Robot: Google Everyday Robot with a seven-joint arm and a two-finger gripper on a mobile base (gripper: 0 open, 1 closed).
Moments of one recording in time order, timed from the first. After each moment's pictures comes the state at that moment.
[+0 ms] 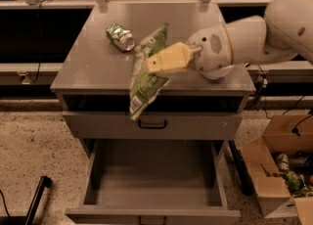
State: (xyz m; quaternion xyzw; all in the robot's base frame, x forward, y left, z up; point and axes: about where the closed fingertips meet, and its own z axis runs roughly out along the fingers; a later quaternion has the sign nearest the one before) arm 0.487 -0.002 0.958 -0.31 0.74 0.55 0.23
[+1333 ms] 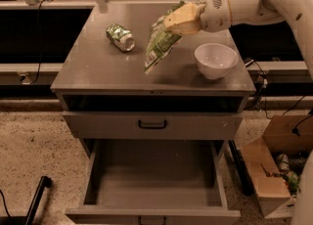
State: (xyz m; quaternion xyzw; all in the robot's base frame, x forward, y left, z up) arm 0.653 -0.043 0.965 -0.20 0.79 0.53 0.23
